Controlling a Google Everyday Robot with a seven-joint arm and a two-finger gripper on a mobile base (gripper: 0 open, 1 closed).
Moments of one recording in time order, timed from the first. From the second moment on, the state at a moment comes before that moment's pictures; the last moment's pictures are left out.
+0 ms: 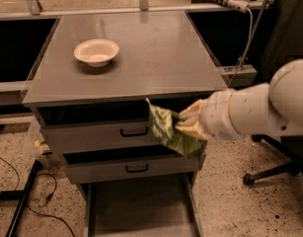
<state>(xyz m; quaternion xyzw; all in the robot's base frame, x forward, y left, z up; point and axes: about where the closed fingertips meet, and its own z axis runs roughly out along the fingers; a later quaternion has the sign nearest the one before) 0.476 -0.080 0.847 -0.58 0.70 0.09 0.40</state>
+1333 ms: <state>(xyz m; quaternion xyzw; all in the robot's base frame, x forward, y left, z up) 0.448 -0.061 0.734 -0.58 0.73 0.13 0.33</state>
